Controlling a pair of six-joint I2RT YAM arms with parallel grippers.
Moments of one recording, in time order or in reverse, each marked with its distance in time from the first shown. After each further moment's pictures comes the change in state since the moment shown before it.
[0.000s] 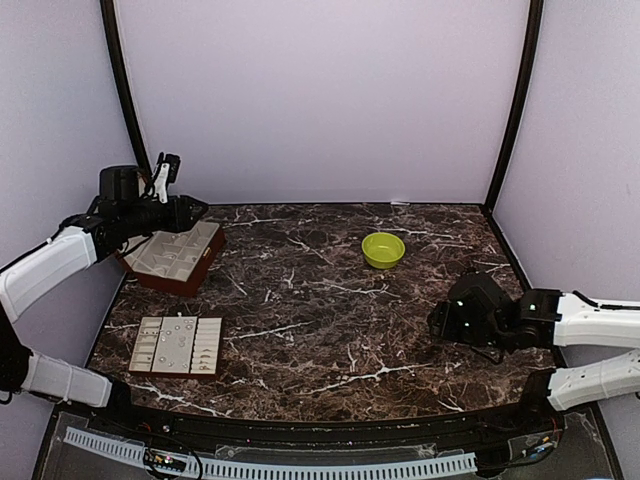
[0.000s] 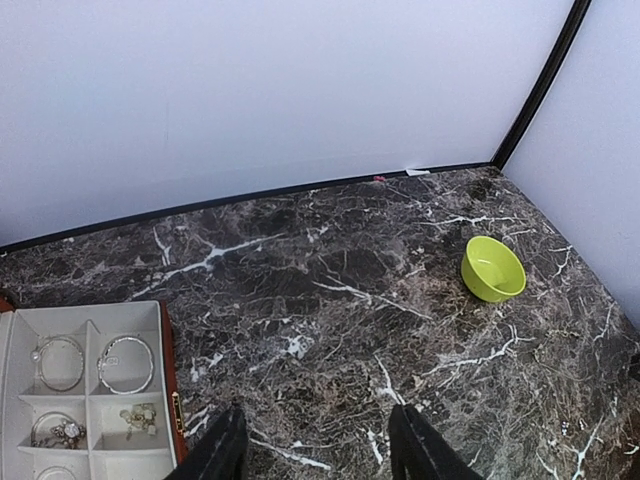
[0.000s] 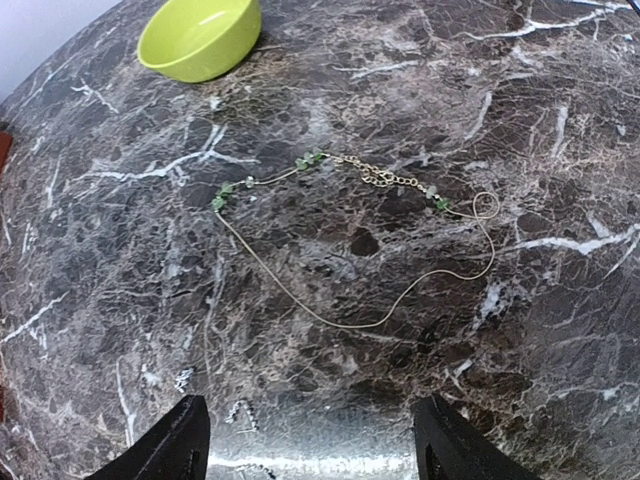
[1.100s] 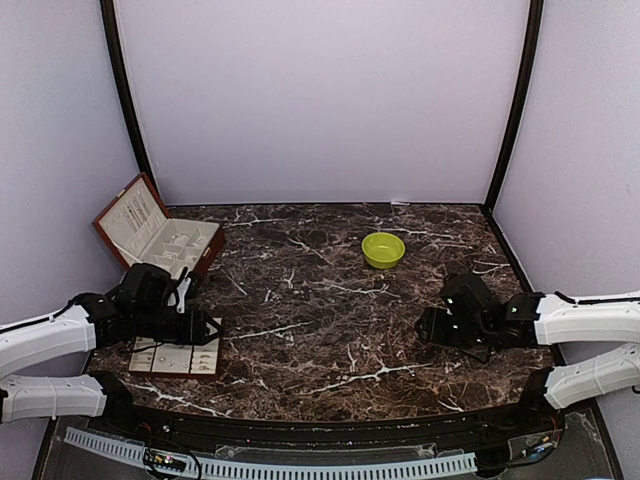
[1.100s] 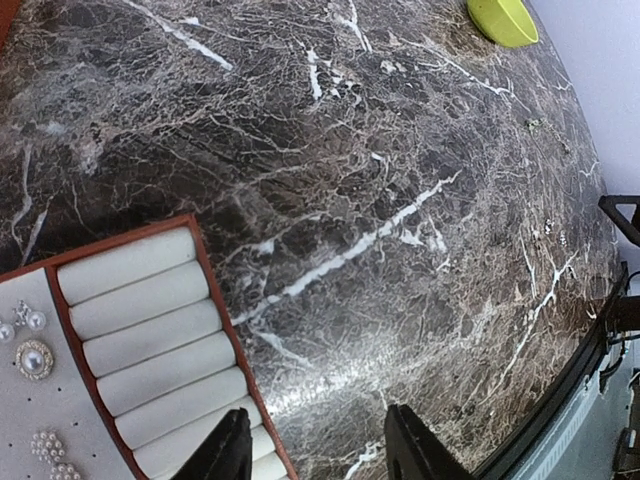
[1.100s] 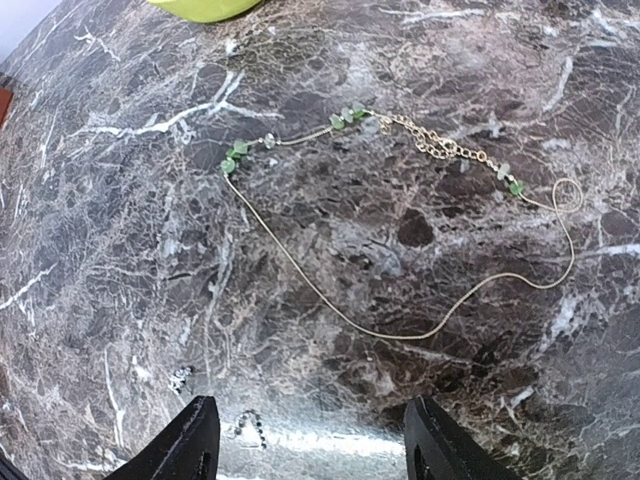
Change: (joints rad) left arm -0.339 -0.322 -0.551 -0.212 -0.088 -0.406; right arm -0.086 0.142 -0.053 0.216 -0.172 -0.108
